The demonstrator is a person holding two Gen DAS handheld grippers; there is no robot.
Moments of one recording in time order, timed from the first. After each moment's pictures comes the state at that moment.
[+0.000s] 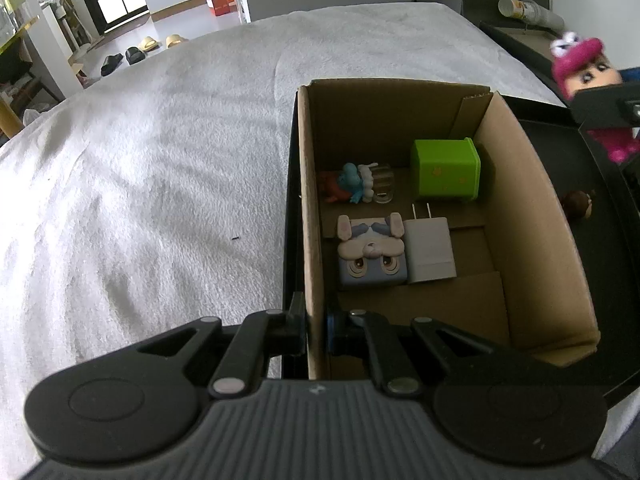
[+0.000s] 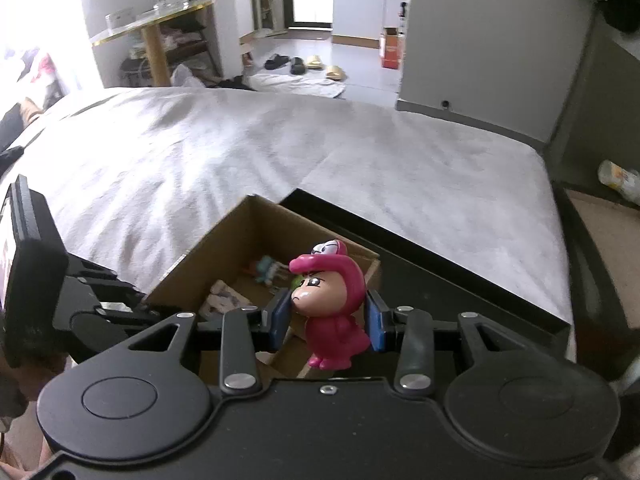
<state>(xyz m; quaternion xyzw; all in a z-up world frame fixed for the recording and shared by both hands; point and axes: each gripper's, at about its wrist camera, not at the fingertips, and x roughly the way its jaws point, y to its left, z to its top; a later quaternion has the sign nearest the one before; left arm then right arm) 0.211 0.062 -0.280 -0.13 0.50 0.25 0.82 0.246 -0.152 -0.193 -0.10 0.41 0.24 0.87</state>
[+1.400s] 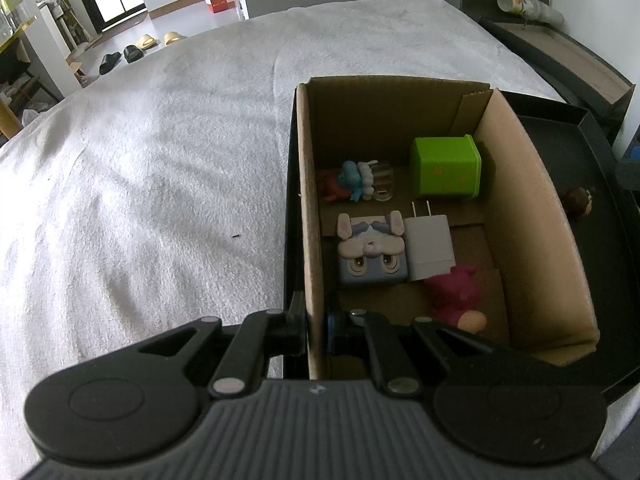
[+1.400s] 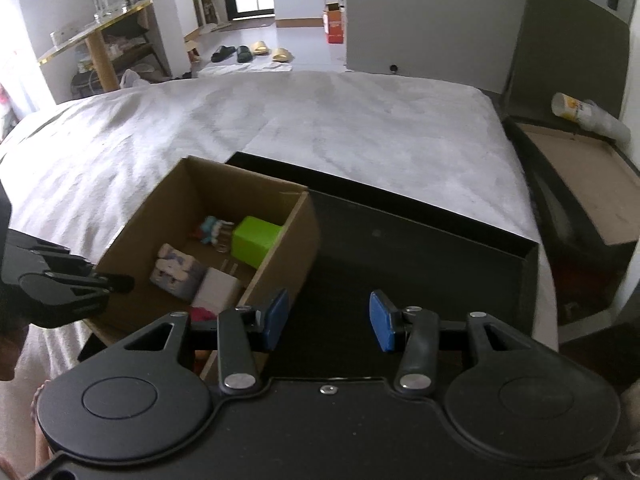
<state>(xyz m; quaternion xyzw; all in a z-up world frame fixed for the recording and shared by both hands) 0.210 0.064 -0.279 -0.15 0.50 0.26 0.81 0.232 -0.209 -0.221 -0.06 0.45 0.16 0.88</state>
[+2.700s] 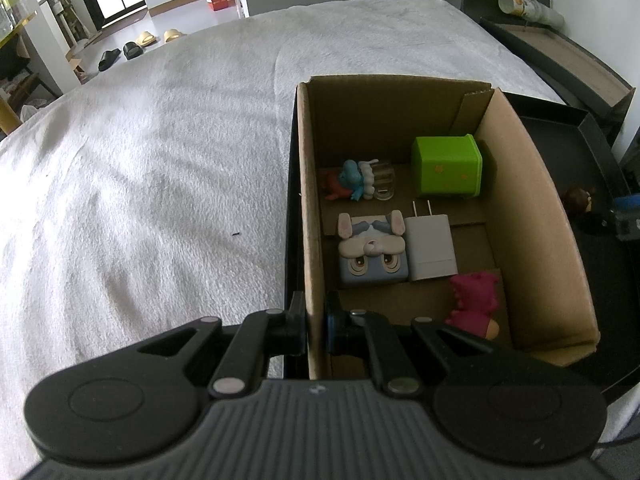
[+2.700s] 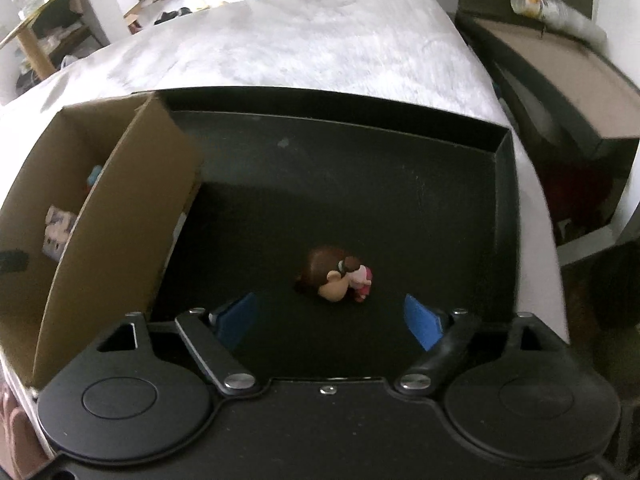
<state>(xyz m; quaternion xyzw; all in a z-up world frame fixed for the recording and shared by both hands) 0.208 0.067 -0.281 -0.17 0.50 0.28 0.80 0.269 -0.267 -0.315 -0.01 0.53 0.10 0.84</state>
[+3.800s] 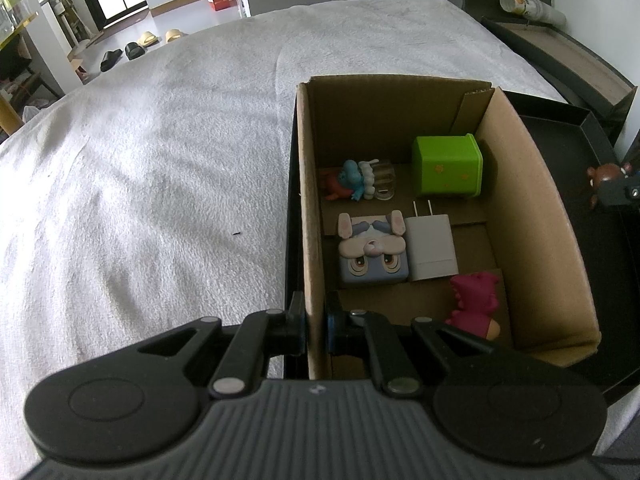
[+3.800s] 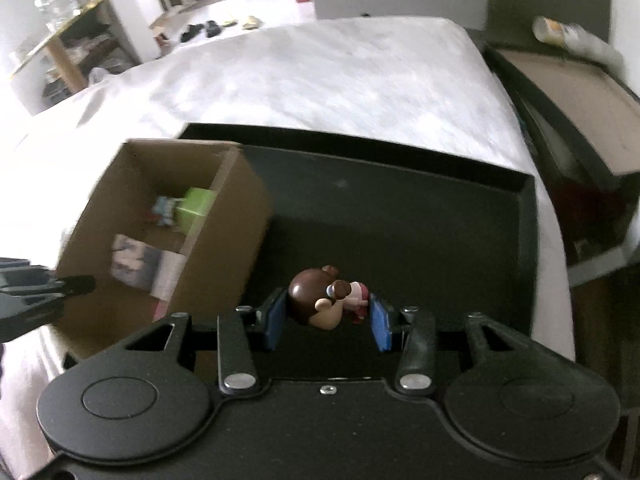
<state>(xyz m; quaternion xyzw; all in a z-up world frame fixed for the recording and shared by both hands) 0.210 0.066 -0.280 -0.17 0.50 0.29 0.80 0.248 -0.240 -0.254 0.00 0.51 0.14 0.85</state>
